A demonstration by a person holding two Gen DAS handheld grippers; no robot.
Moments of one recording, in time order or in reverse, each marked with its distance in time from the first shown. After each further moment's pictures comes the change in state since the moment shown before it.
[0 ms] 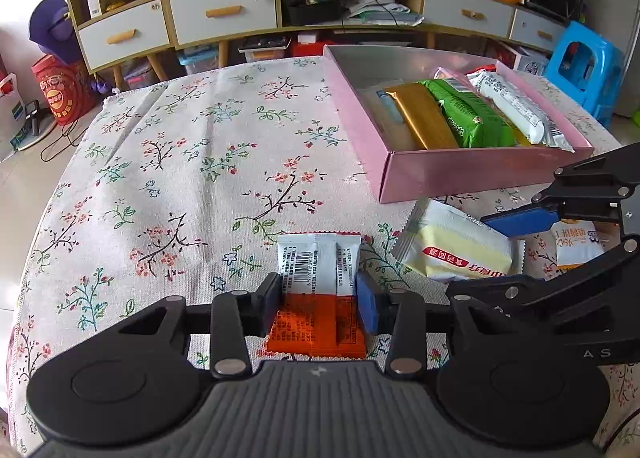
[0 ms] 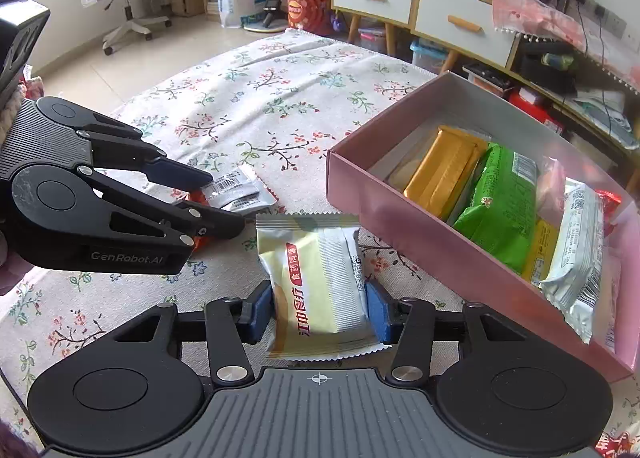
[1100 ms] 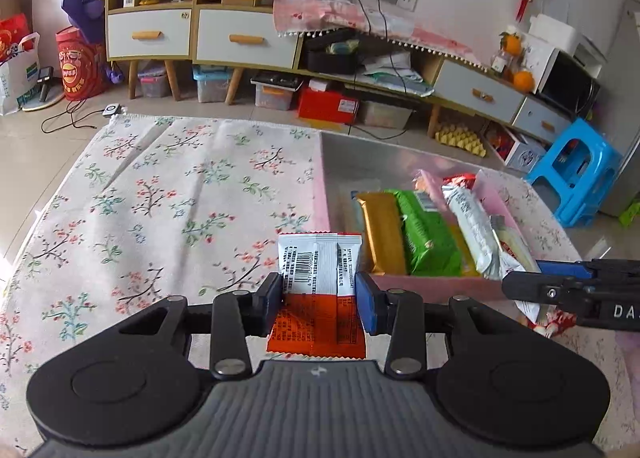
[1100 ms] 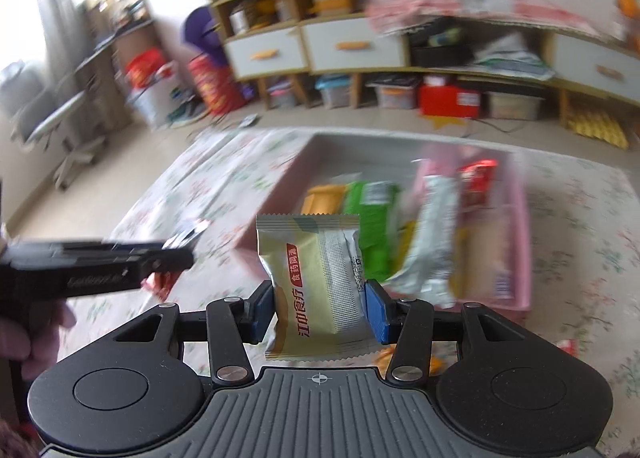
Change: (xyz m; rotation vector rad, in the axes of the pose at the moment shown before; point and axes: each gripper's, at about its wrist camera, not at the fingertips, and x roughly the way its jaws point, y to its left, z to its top) left arm -0.026 -0.007 0.044 -0.233 -0.118 -0.084; right arm -0.086 -0.089 -0.002 0.449 -0.169 -0.056
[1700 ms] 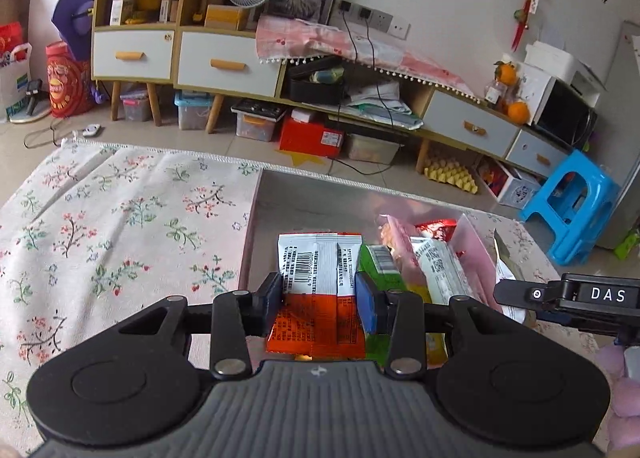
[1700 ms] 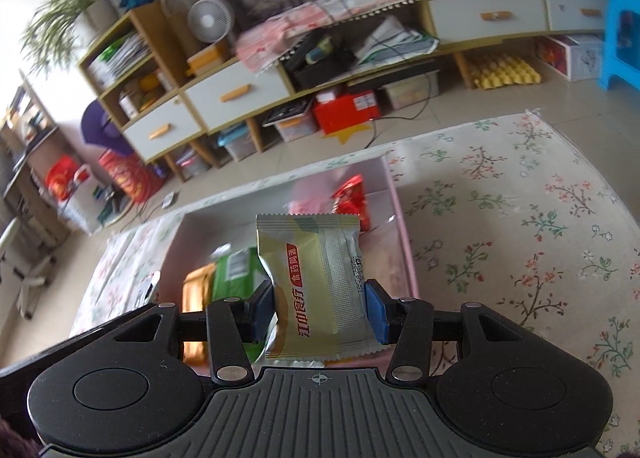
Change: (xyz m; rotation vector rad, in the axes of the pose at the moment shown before) left arm 0.048 -0.044 0.017 -0.022 -0.118 -0.002; right arm 0.025 -0.087 0.011 0.335 -0.095 -0.110
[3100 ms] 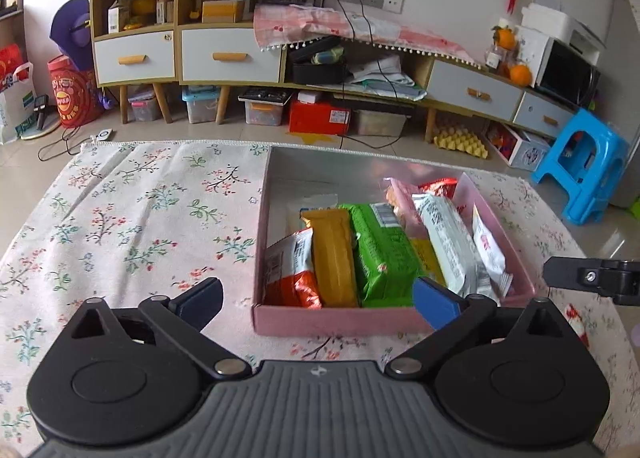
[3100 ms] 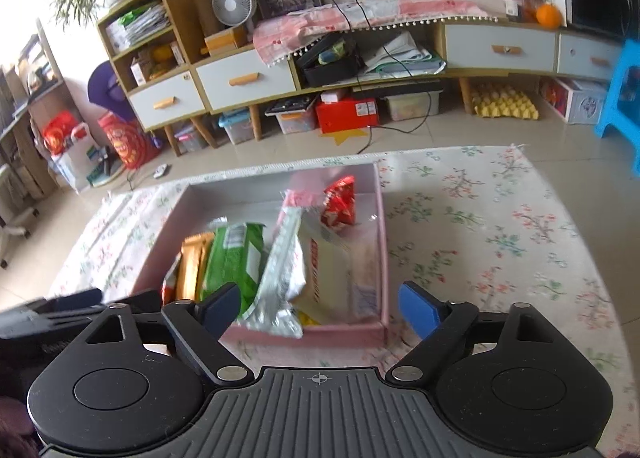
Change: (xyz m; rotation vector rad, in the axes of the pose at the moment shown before) left arm -0.034 -0.010 -0.008 0.098 0.088 0.060; right arm -0.051 0.014 -0.014 -0.200 0.014 -0.081
